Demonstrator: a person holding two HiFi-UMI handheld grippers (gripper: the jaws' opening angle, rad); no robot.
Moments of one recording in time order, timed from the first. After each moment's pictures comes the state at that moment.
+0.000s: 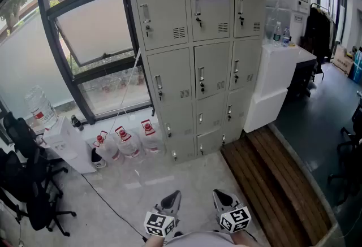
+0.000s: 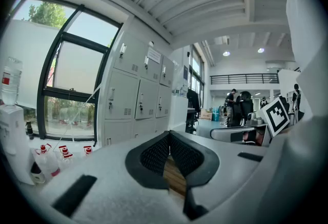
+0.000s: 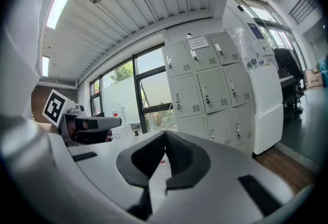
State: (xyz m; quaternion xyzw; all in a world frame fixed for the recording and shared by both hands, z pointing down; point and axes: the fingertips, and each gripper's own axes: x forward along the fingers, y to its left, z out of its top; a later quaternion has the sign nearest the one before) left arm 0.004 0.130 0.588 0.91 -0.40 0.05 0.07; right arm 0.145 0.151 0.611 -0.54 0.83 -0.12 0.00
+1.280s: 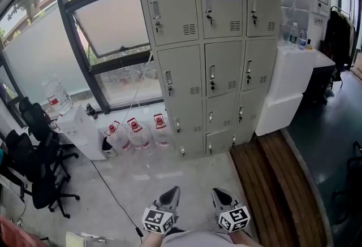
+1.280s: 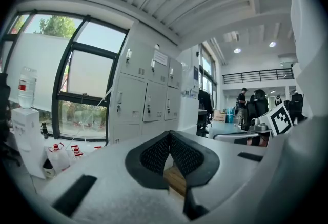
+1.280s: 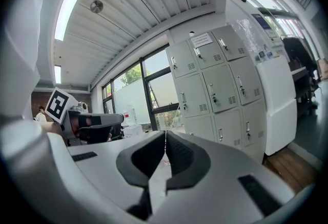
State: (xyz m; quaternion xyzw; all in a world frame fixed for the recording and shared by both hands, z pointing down) left arm 0.041 0.139 0.578 0.88 -0.47 0.04 0.07; right arm 0.184 0.148 0.615 -0.48 0.87 -0.12 0.01
